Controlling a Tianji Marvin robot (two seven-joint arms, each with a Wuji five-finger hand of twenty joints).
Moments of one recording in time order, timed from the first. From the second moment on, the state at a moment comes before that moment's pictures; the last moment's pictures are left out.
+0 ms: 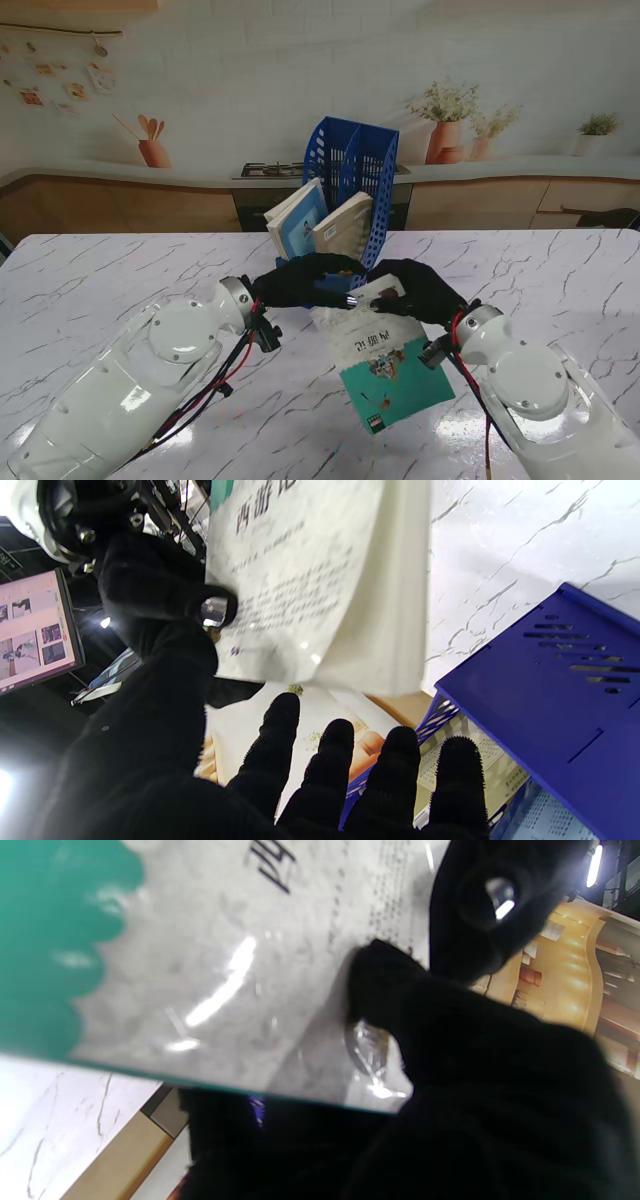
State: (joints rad) left arm 1.30 -1.09 -1.01 -1.69 0.10 -0.03 -0.36; right arm -1.68 -1.10 1.34 -1.94 -0.13 0.12 0.22; left_hand 0.77 -0.40 0.40 -0.07 0.46 0.25 0.31 0.35 0.39 0.32 0.20 0.32 0.27 0.41 0.18 0.40 -0.03 0.43 0.56 0.36; right_hand 0.90 -0.68 1.03 -0.37 0.69 0.15 0.78 1.03 0.89 0.15 0.88 0.94 1.06 0.09 0.88 0.66 0.86 0.41 1.50 0.73
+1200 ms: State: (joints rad) left arm 1.25 -1.10 -0.93 -1.53 -0.10 -0.18 -0.37; right arm -1.63 -1.09 1.34 -1.94 -0.14 0.12 0.25; left_hand 0.88 -0.71 0.73 -0.09 0.62 0.17 1.22 1.24 1.14 0.17 0.36 0.73 1.21 0.09 1.06 0.79 1.00 0.16 1.57 0.43; right_hand 0.90 -0.68 1.00 -0.37 0.70 0.09 0.78 1.06 0.89 0.13 0.87 0.95 1.05 0.08 0.89 0.69 0.79 0.43 1.52 0.79
